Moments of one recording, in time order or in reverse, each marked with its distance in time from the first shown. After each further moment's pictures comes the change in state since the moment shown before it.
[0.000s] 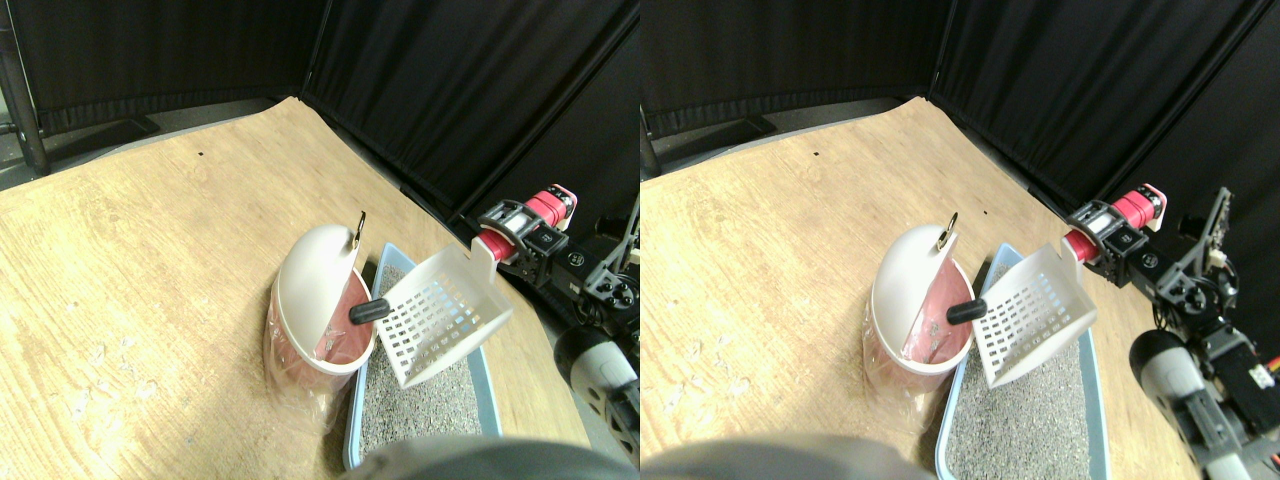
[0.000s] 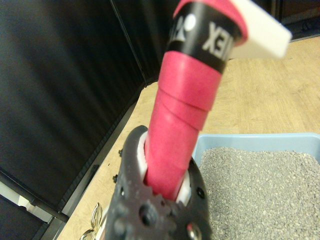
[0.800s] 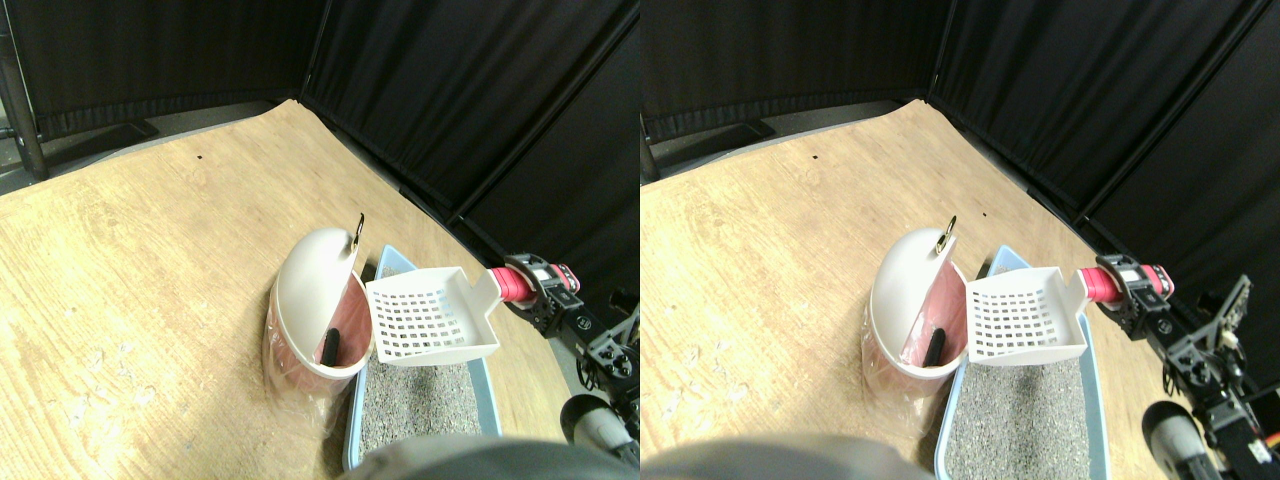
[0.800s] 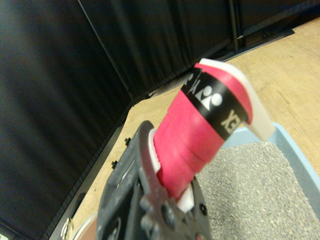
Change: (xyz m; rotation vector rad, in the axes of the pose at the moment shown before) right arm -0.023 -0.017 -0.054 0.425 0.001 -0.183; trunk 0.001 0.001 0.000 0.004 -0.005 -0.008
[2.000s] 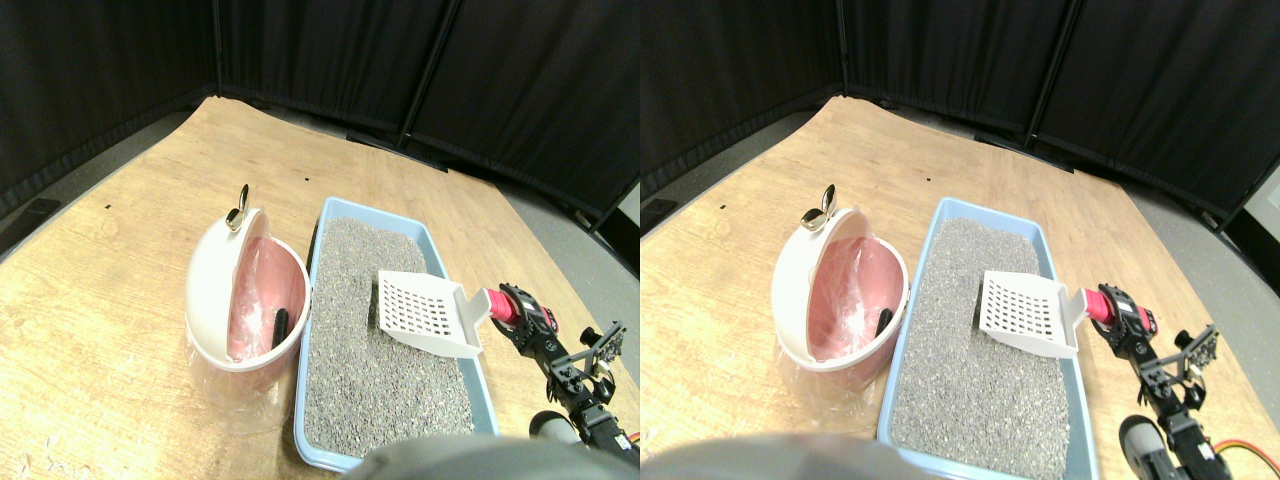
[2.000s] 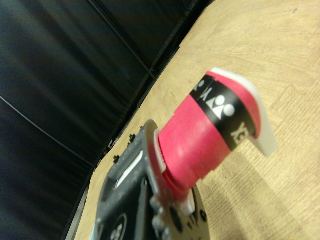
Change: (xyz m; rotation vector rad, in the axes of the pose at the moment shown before) right arm -0.066 -0.092 -0.148 0.473 -0.009 -0.414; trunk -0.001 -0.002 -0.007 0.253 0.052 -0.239
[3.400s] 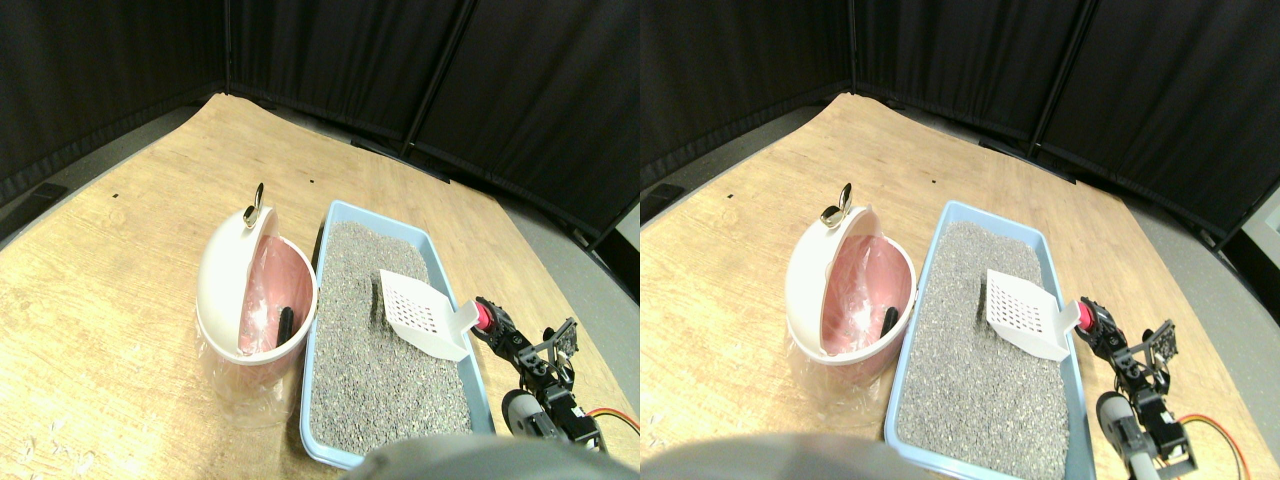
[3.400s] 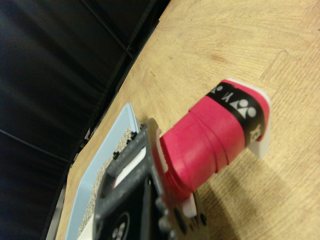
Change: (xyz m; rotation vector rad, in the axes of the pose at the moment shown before) right arm 0.027 -0.004 -0.035 0.074 0.235 -0.050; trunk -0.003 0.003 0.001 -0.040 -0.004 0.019
